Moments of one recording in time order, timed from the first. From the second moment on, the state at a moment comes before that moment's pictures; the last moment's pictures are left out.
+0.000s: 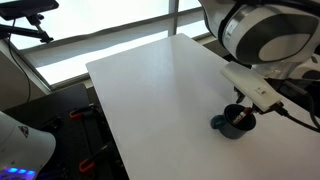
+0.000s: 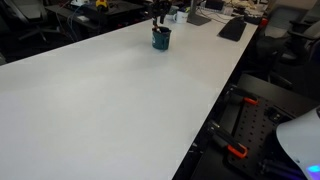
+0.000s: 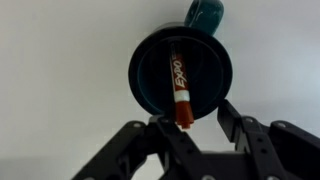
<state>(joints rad) -0.30 0.63 -0.10 -1.70 0.06 2.46 -0.26</state>
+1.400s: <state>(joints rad) -0.31 0.68 -0.11 -1.80 -0.02 2.65 -0.30</state>
